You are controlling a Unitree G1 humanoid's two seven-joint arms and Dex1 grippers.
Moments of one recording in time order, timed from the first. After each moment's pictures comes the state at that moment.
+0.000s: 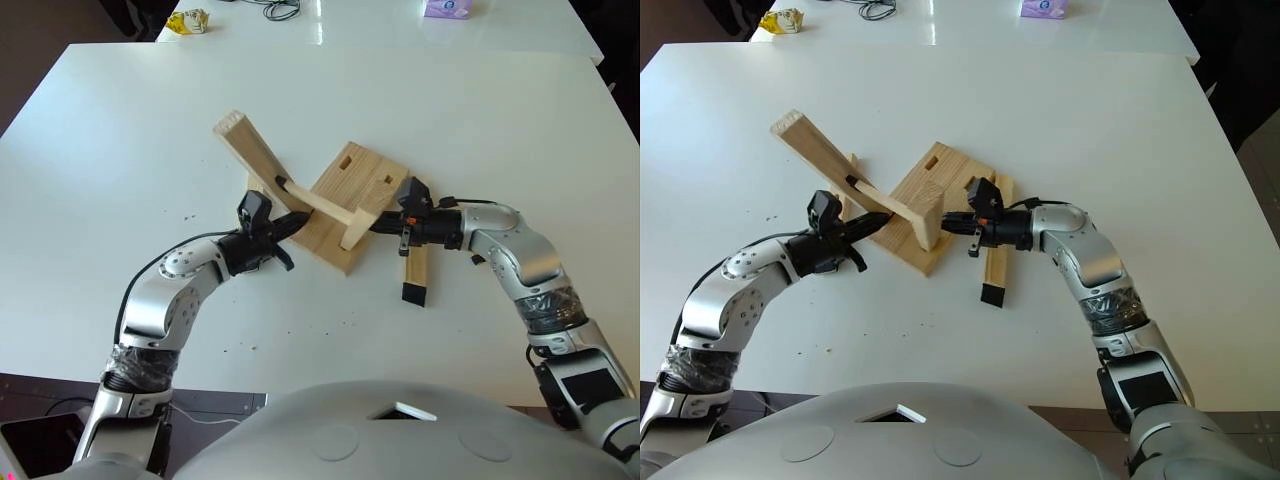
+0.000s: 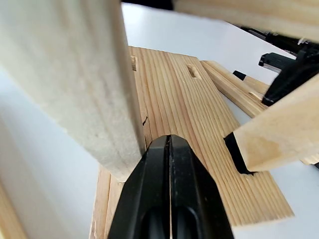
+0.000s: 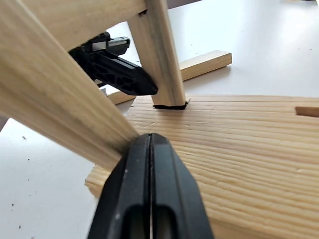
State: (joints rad) left arm -0.01 0.51 -0.07 -0.20 -0.52 0.50 -0.64; right arm -0.26 -0.43 0.29 -0.03 0.38 0.46 1.00
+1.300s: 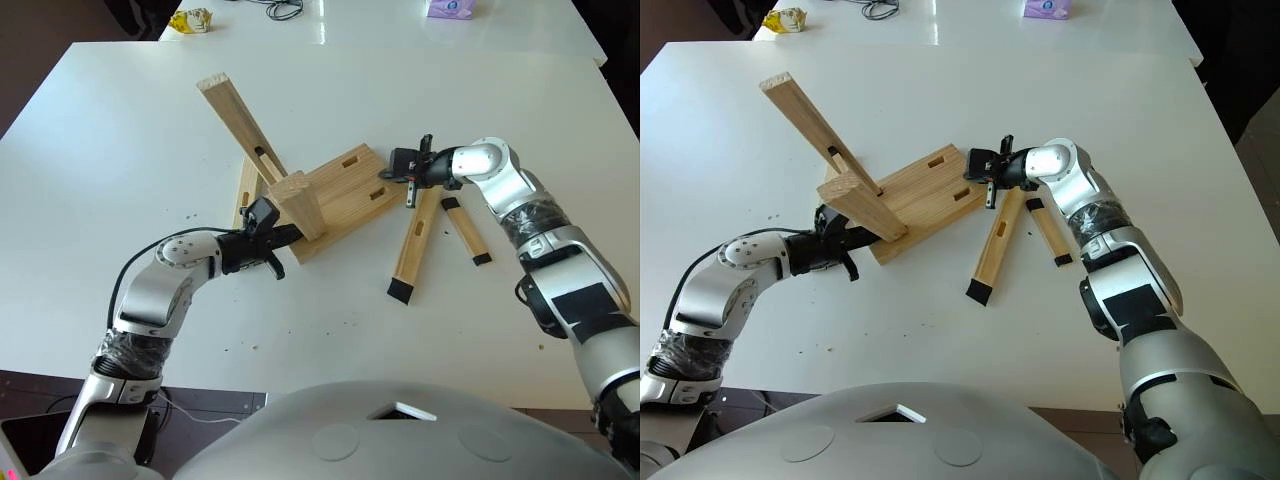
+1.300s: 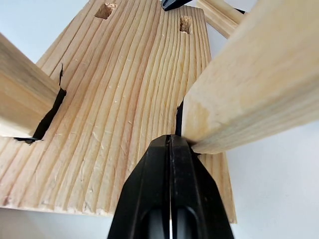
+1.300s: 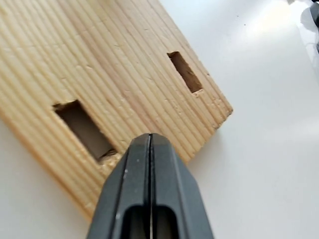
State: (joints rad) left arm -0.06 0.60 -0.16 -0.18 -0.34 0.54 -0.81; right arm -0.78 -0.46 0.47 0.79 -0.20 -0.25 1.03
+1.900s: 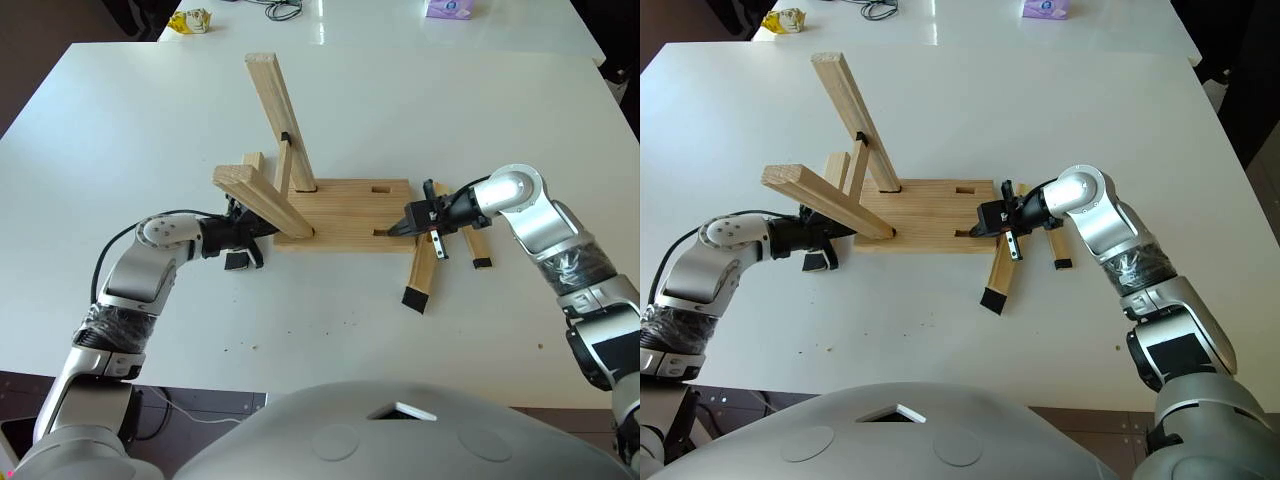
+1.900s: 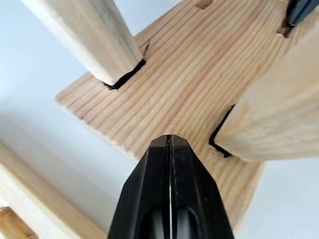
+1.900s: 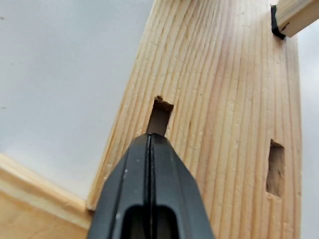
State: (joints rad) left arm -0.20 0.69 -0.17 0.08 -0.29 0.37 -0.92; right arm -0.47 -0.65 0.47 0.17 -0.05 -0.02 1.32
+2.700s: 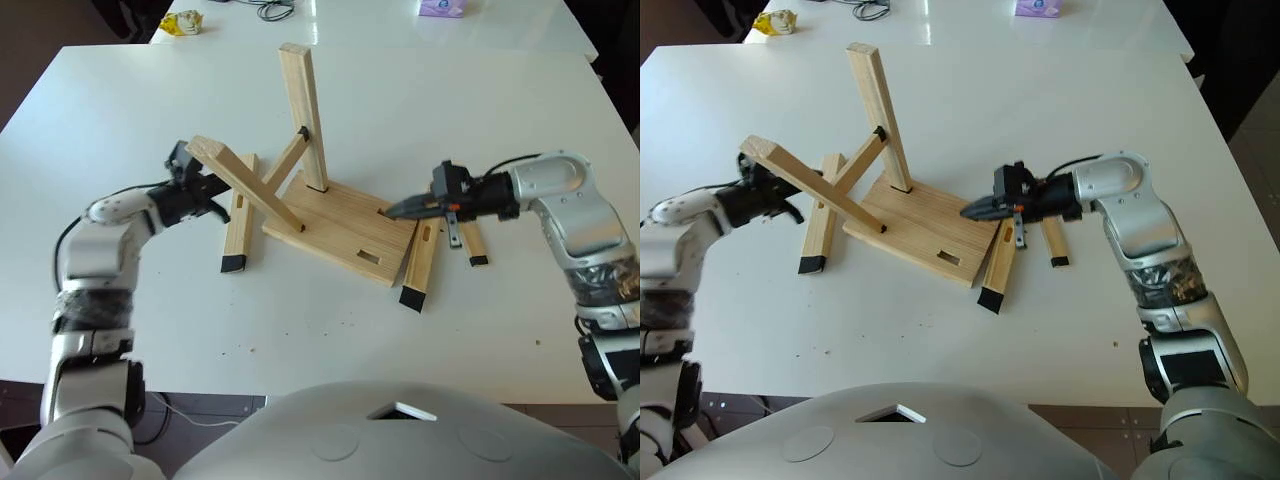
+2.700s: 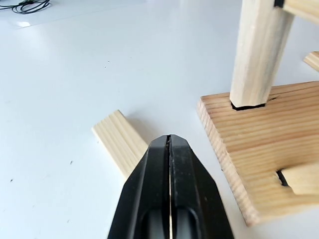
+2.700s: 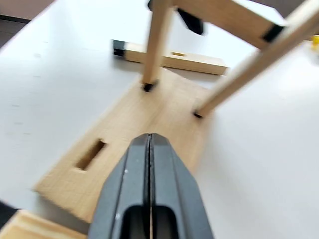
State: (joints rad) left arm -0.12 0.70 0.16 -0.04 -0.42 0.56 -0.83; right arm -0.51 -0.63 0.25 0.10 0.13 0.16 1.20
